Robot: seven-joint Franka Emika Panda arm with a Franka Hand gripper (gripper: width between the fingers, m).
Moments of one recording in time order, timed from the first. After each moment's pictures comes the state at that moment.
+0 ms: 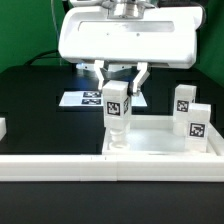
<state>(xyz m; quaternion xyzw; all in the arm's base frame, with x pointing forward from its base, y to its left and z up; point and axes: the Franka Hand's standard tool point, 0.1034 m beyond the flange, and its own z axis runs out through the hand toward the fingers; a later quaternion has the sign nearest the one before) 0.647 -0.014 0.103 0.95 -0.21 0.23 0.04</state>
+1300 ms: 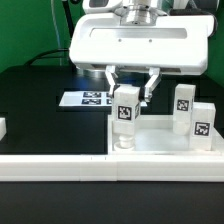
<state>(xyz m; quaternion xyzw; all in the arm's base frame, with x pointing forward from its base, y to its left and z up) 0.654 0.001 0.100 0.94 -0.20 0.28 0.04</state>
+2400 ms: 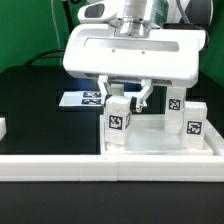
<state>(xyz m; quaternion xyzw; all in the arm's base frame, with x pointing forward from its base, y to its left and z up) 0.652 -0.010 0.085 0.94 -0.19 0.29 0.06</state>
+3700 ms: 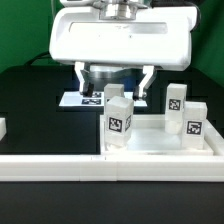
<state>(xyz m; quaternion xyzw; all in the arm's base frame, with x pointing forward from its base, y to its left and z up) 0.659 -0.024 0.104 0.96 -0.22 0.18 0.03</state>
